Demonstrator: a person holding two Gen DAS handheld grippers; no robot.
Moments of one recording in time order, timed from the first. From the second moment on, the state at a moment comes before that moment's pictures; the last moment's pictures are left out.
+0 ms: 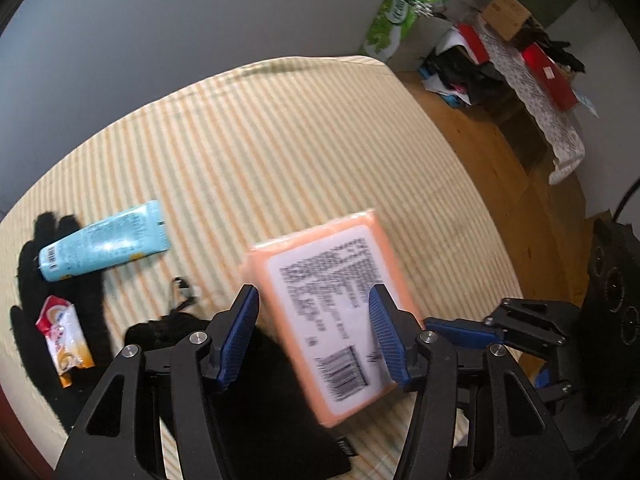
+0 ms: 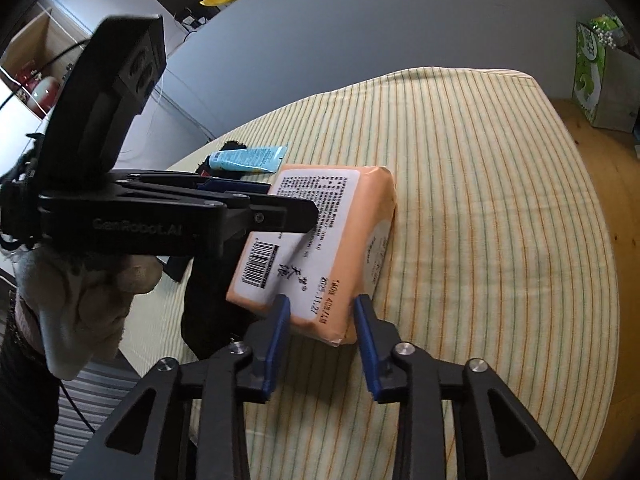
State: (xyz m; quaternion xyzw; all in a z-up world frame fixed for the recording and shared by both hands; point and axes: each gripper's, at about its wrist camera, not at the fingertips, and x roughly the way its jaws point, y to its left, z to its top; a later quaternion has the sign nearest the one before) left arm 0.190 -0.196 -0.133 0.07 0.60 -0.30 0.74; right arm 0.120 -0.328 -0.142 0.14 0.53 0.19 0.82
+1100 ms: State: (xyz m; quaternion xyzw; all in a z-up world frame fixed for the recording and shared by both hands) left arm 0.131 -0.203 -0.147 0.04 0.54 -0.35 0.76; right arm 0.130 -0.377 -0.156 0.25 0.53 0.17 0.79
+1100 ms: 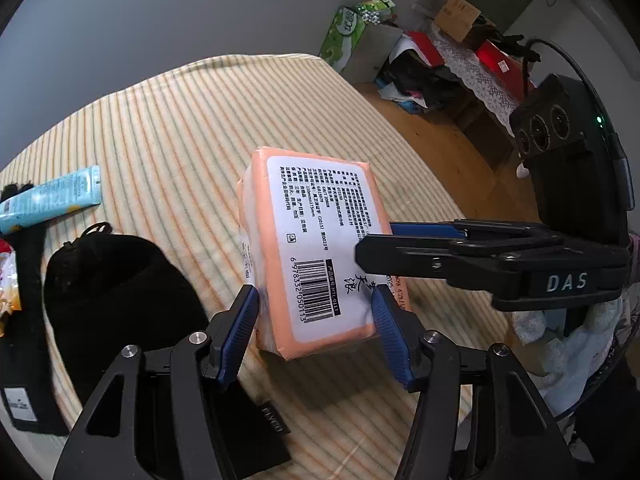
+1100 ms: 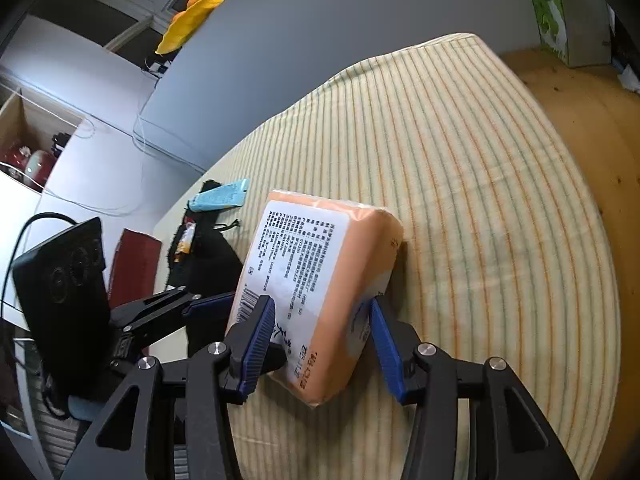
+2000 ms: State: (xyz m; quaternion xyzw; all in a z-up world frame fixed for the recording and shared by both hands) left arm 0.085 -0.157 -0.075 0.02 0.44 -0.32 0.84; right arm 0.116 -0.305 -0.060 0.11 0.47 0.18 0.85
